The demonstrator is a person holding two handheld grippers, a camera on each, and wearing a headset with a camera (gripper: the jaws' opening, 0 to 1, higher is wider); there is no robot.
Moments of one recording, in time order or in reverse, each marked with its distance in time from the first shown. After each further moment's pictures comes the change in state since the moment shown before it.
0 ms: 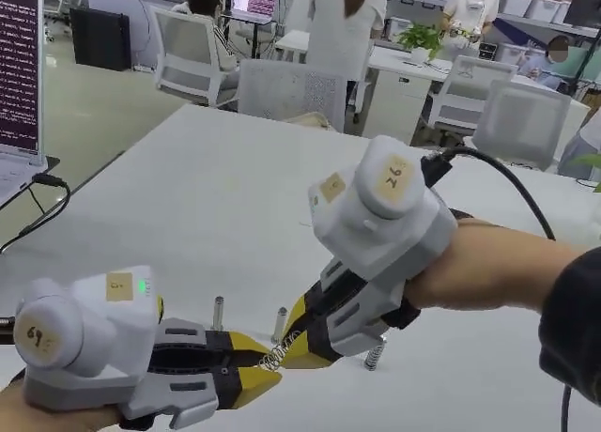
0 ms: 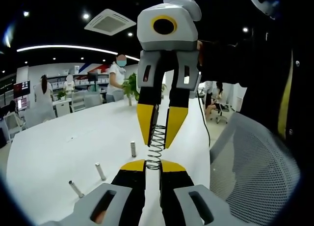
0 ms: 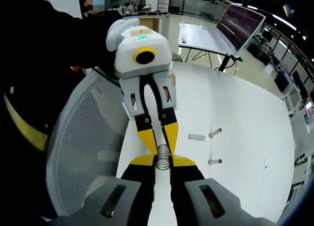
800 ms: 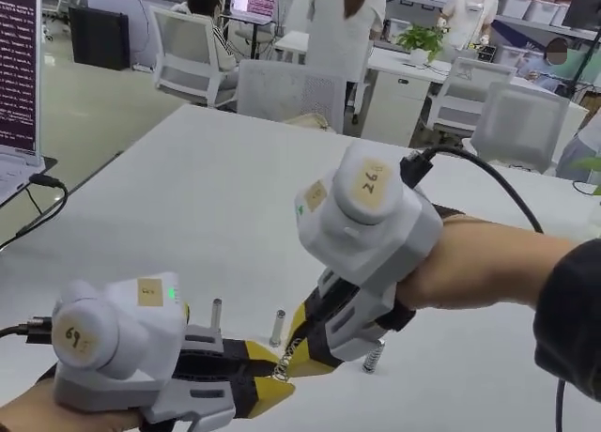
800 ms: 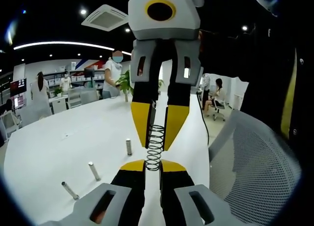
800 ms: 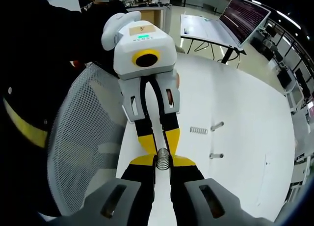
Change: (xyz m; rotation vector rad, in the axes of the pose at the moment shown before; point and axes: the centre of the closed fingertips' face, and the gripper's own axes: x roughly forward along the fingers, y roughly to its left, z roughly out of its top) left arm 0.016 -0.004 -0.007 -0.006 0.035 -0.032; right arm 0.002 0.000 -0.010 0.002 0.081 0.019
